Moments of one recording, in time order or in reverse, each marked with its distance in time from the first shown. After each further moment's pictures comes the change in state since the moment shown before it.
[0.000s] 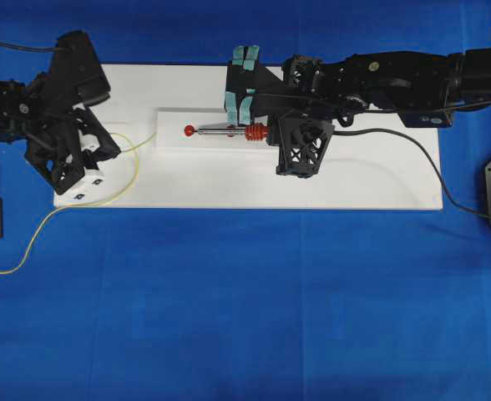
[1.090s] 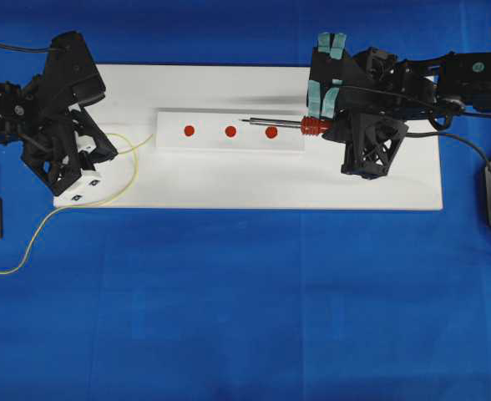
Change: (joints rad) left arm -0.005 -0.012 0.008 0.000 -0.002 -0.011; right arm -0.012 -0.325 0.261 -0.046 -0.005 0.081
